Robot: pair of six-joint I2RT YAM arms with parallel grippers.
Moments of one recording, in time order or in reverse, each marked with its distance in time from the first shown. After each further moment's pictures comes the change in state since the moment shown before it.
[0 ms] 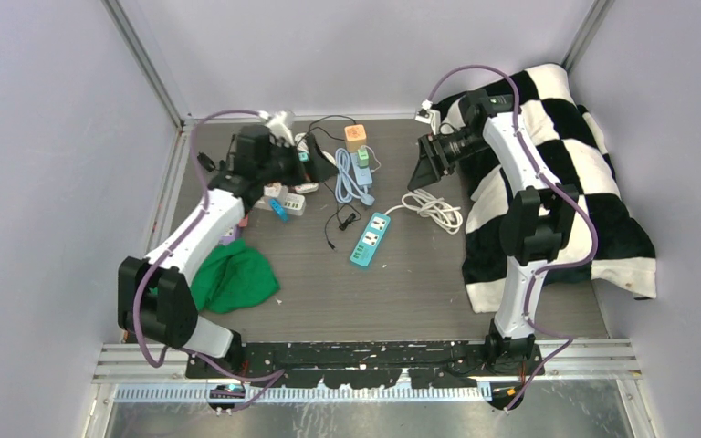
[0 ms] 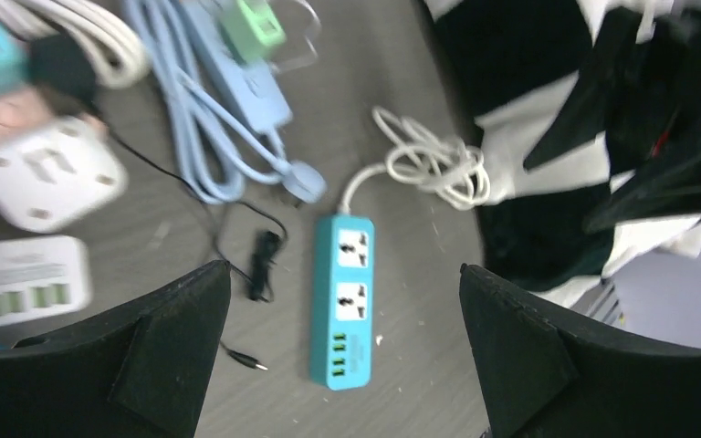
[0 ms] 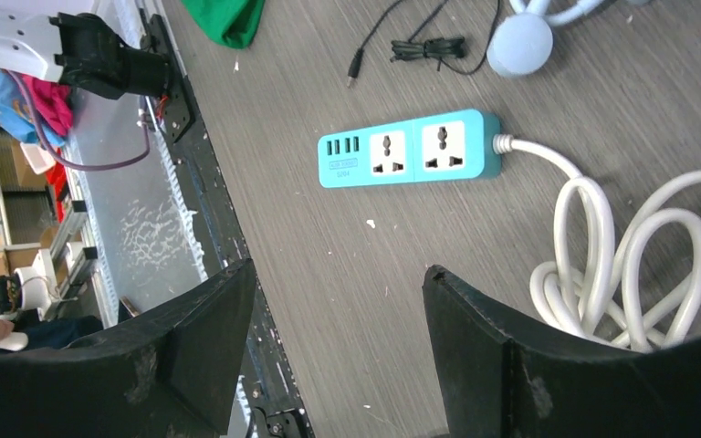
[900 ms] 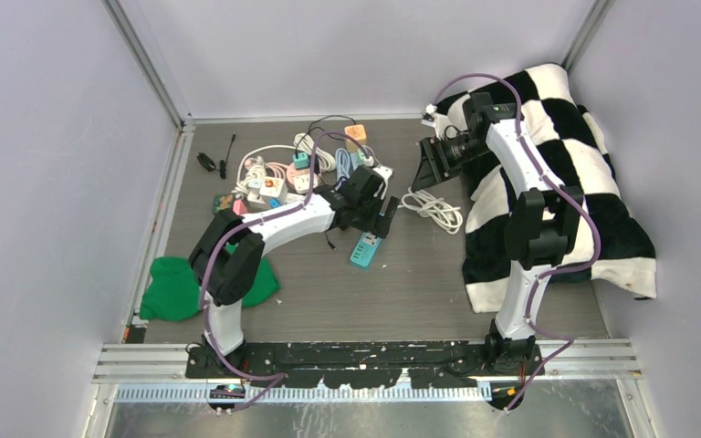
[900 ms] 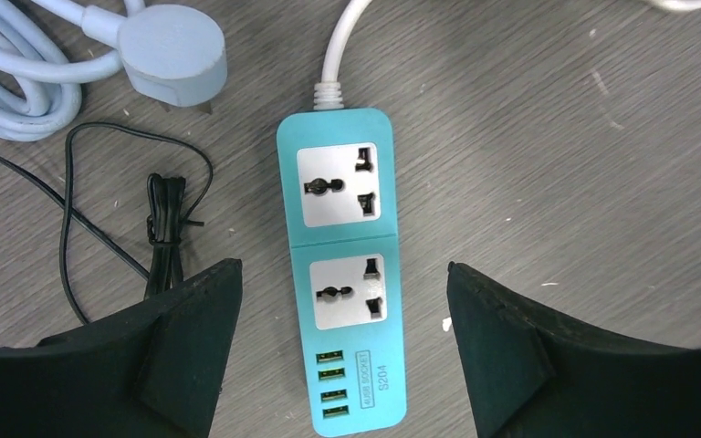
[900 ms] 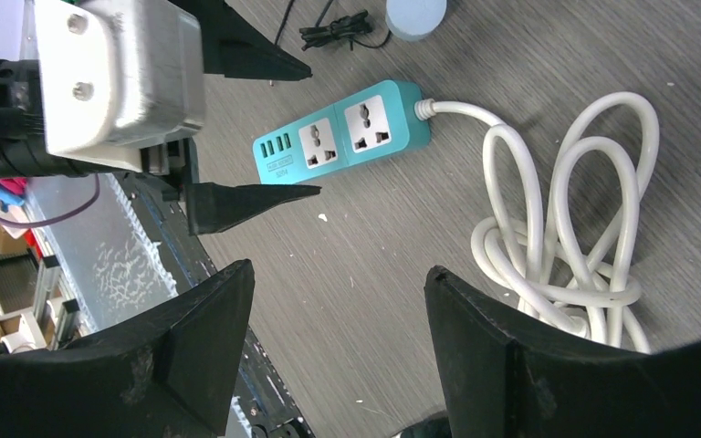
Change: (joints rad) left arm -0.533 0.411 0.166 -0.164 -0.447 0.187; right arm -0.014 -0.052 -0.130 0.189 0.155 0.193
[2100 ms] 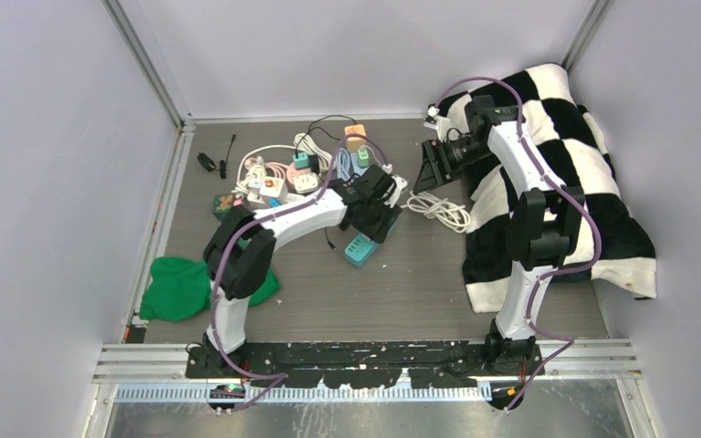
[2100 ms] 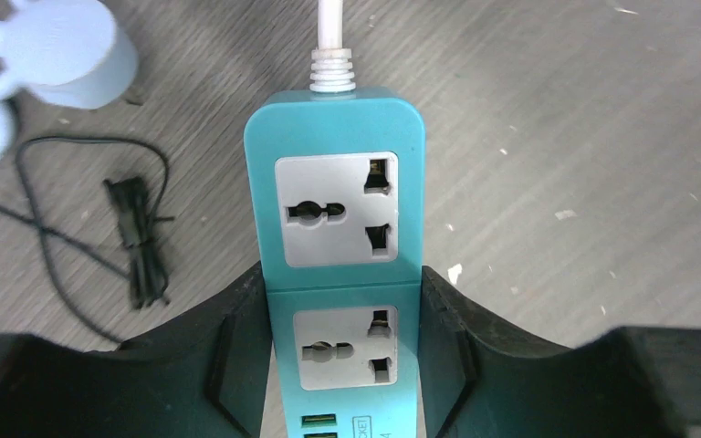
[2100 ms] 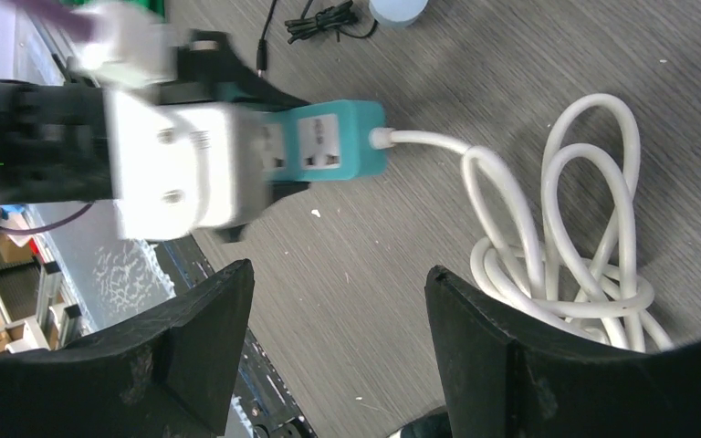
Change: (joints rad) left arm -0.037 0.152 0.176 -0.214 0.056 0.166; right arm -0.013 -0.011 -0.050 0.029 0.016 0.018
